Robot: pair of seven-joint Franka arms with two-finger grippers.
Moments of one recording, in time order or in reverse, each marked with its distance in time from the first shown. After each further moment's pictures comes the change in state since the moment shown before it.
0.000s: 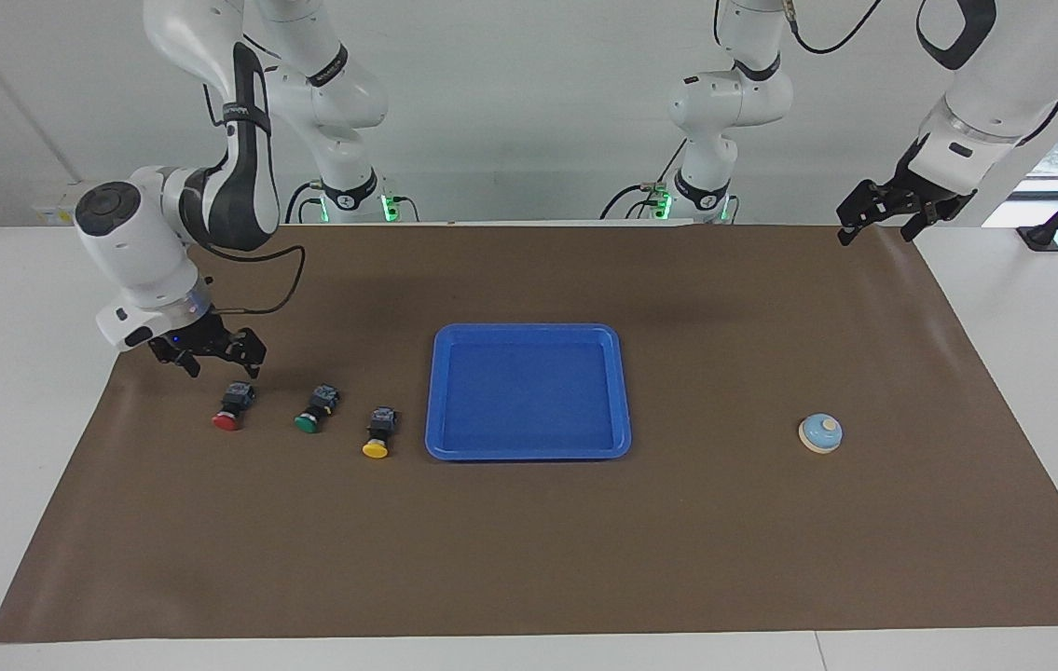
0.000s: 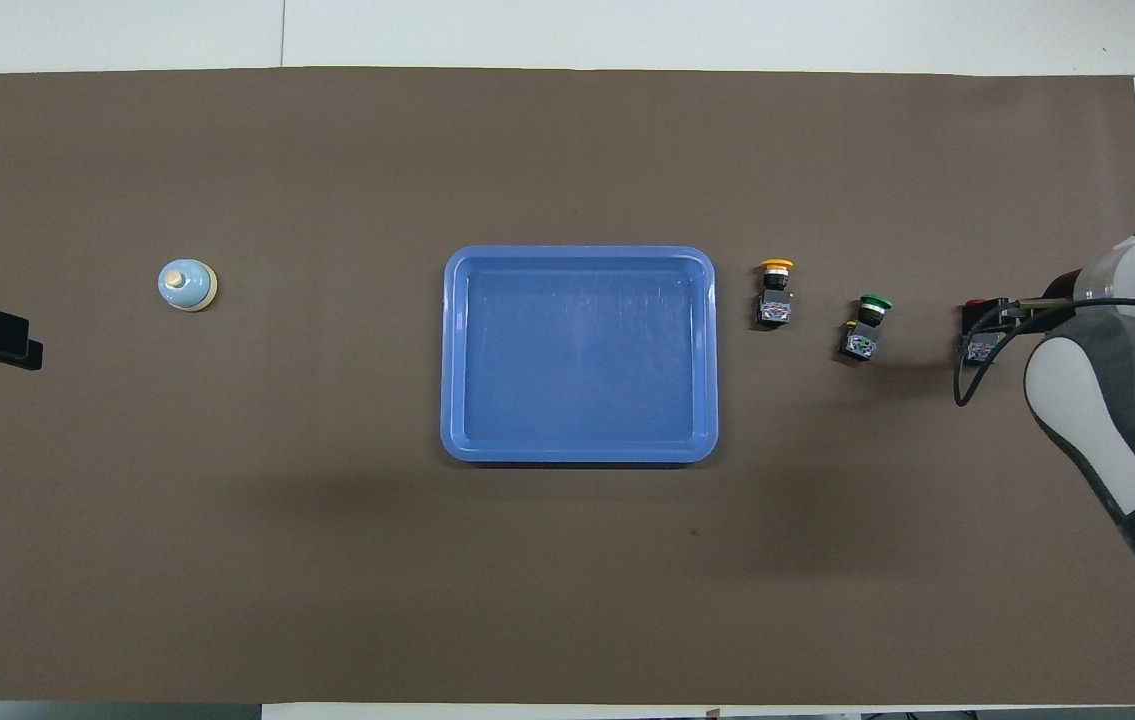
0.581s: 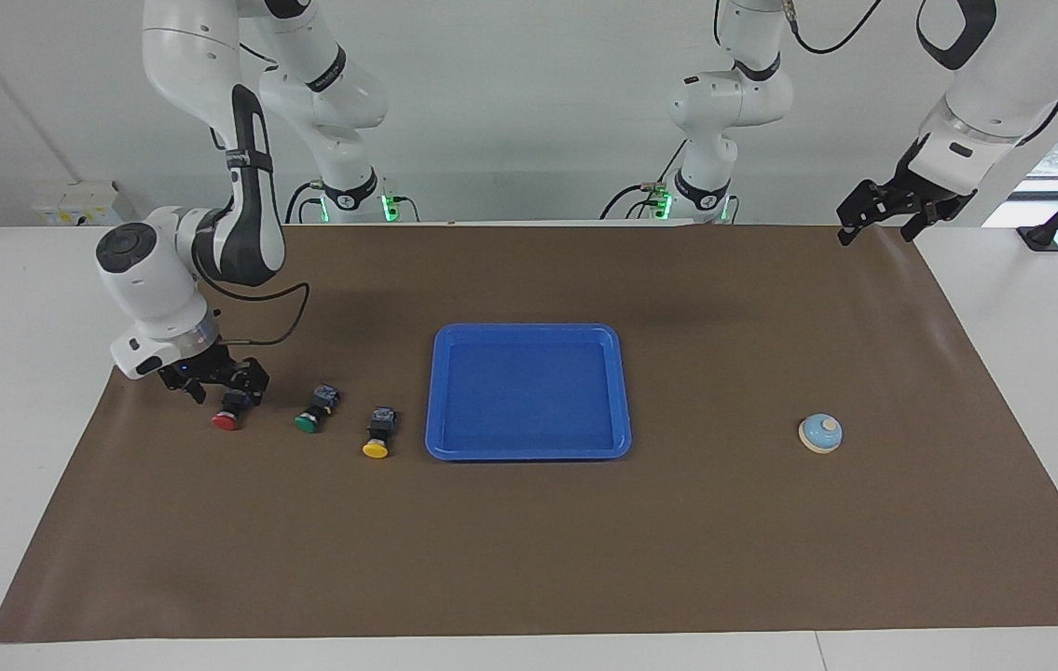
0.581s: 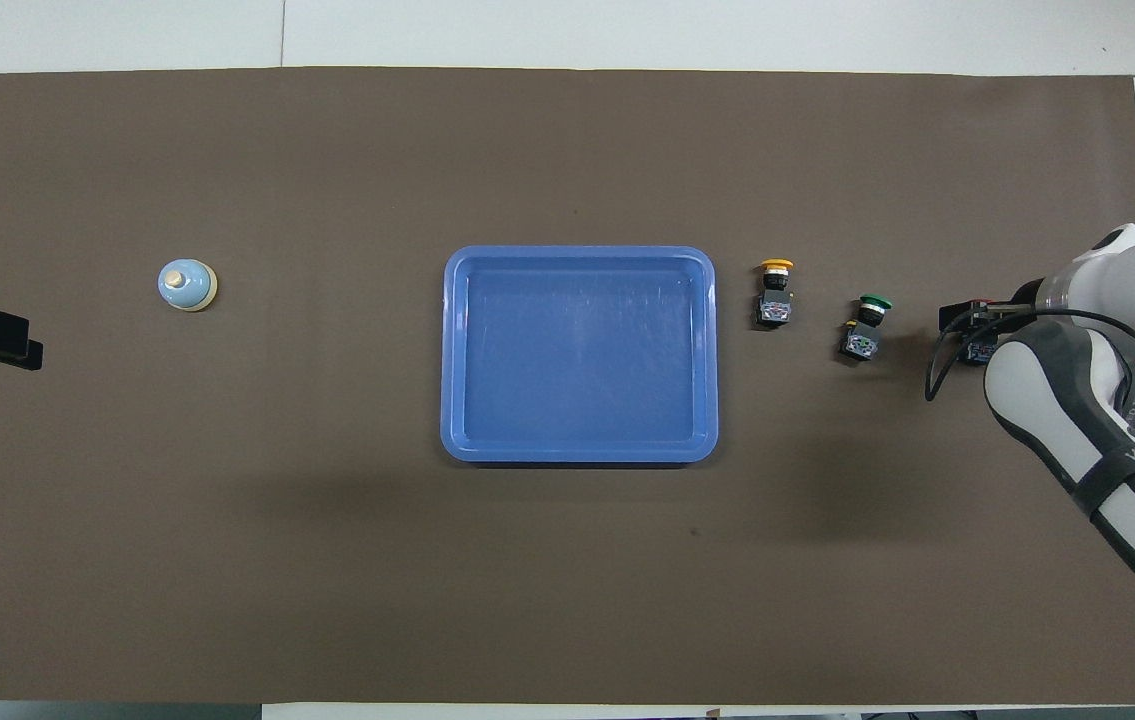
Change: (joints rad) left arm 0.000 0.000 0.000 0.000 0.000 0.000 0.000; right arm -0.023 0.116 -0.001 -0.020 0.000 0.152 -0.001
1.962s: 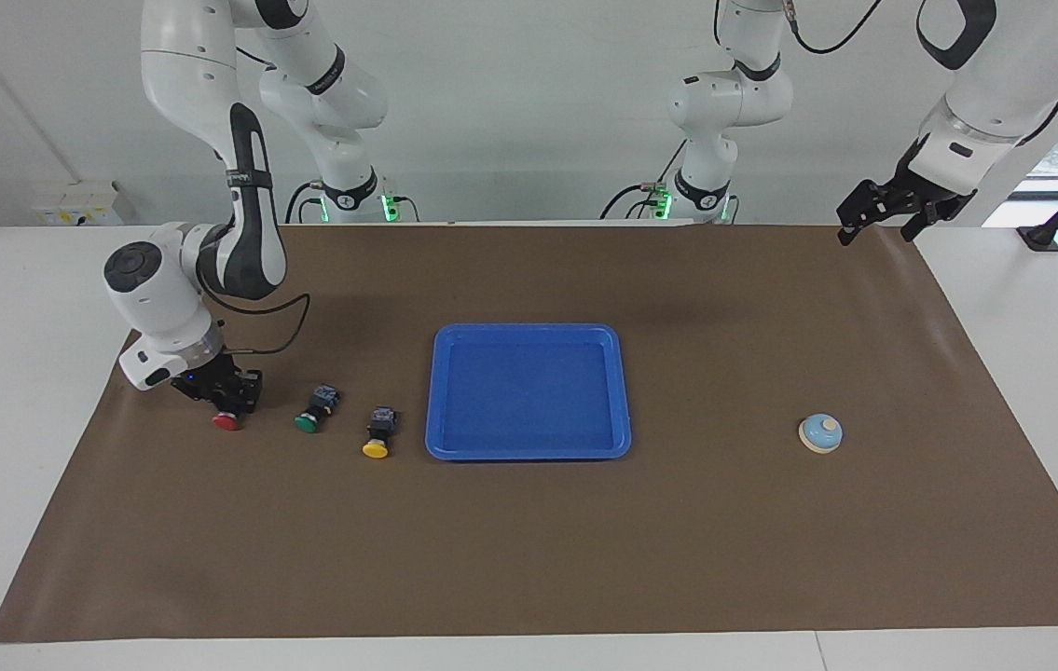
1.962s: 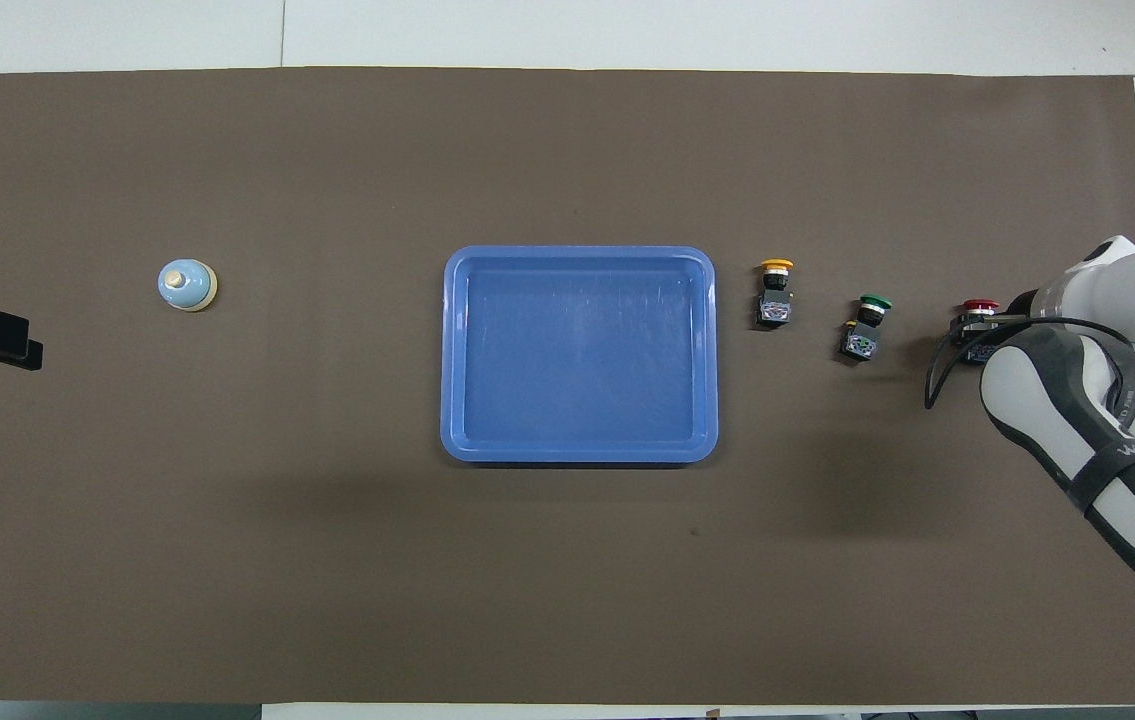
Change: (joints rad) left arm 0.000 0.000 0.000 0.000 0.000 0.000 0.000; right arm -0.015 0.021 0.000 -0.016 -0.001 0.016 -0.026
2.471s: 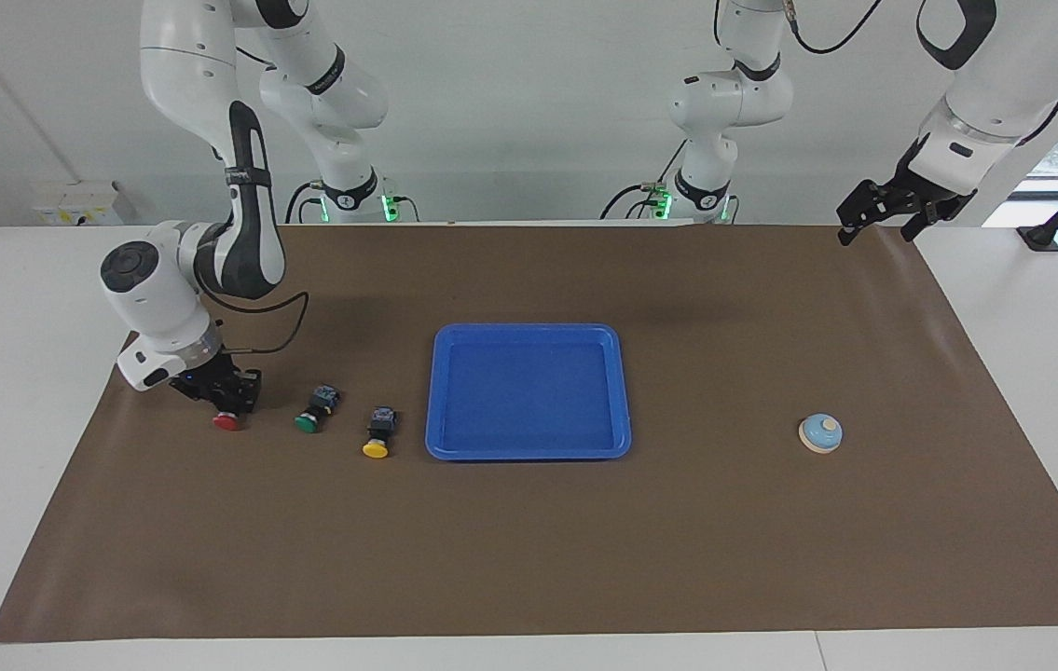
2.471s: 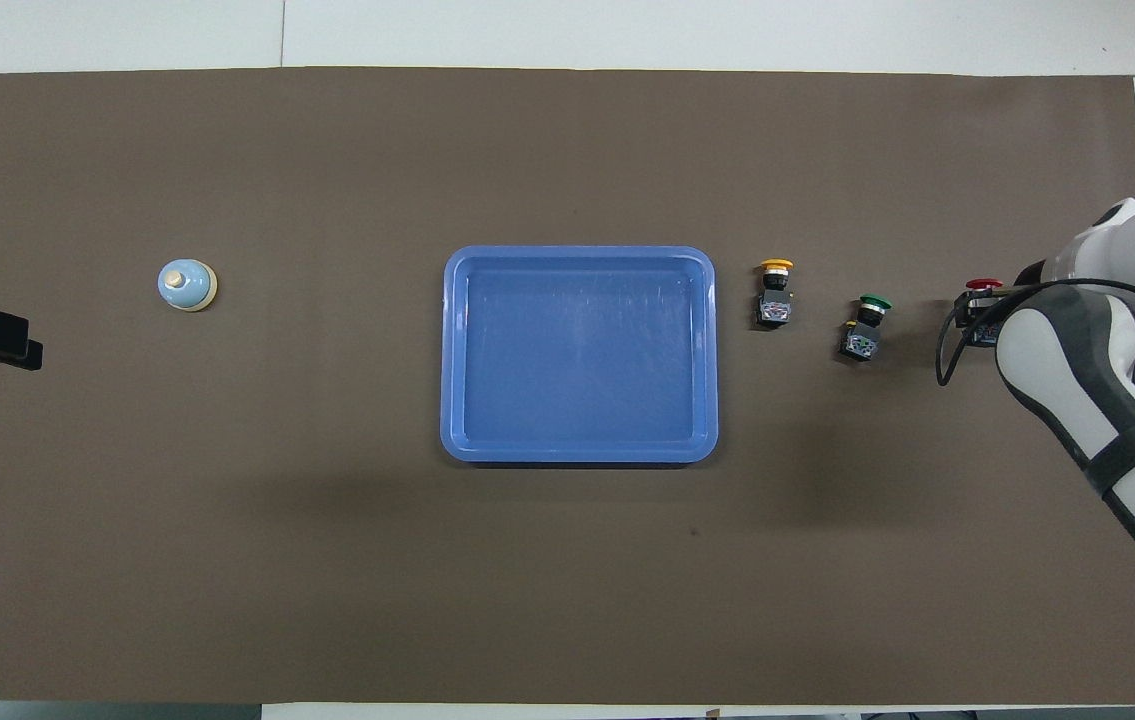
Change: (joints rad) left arm 0.000 0.000 0.000 0.000 0.000 0.000 0.000; right arm 0.036 -0.012 0.015 0.167 0.003 -0.235 0.007
